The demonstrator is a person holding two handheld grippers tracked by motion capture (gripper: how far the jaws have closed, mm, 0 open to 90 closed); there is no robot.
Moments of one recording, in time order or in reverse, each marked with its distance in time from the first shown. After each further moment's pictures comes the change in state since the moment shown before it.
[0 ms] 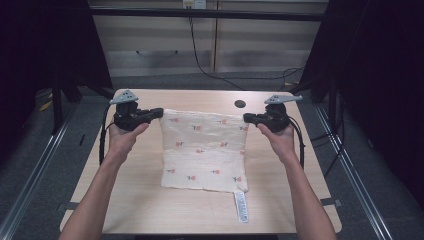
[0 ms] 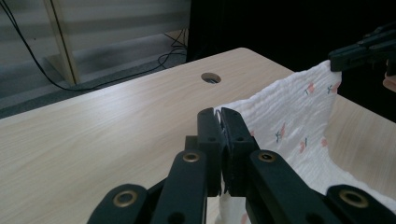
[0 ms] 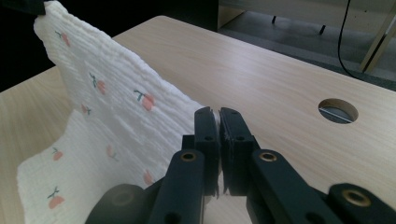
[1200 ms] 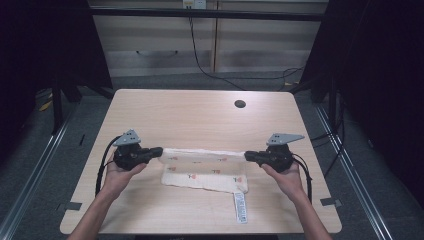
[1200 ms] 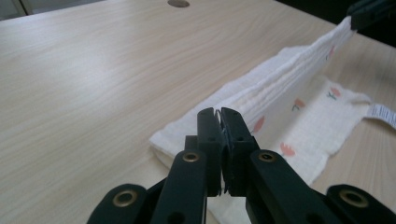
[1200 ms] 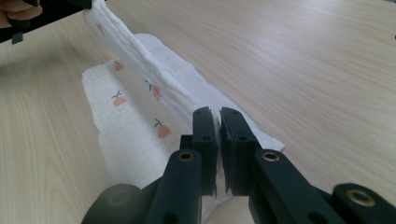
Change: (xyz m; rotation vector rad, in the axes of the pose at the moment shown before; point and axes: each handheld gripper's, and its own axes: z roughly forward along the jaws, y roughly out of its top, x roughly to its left) left arm -0.034 -0.092 -0.021 0.138 -0.079 0.064; right arm 0.046 -0.087 -0.030 0.084 0.106 -0.058
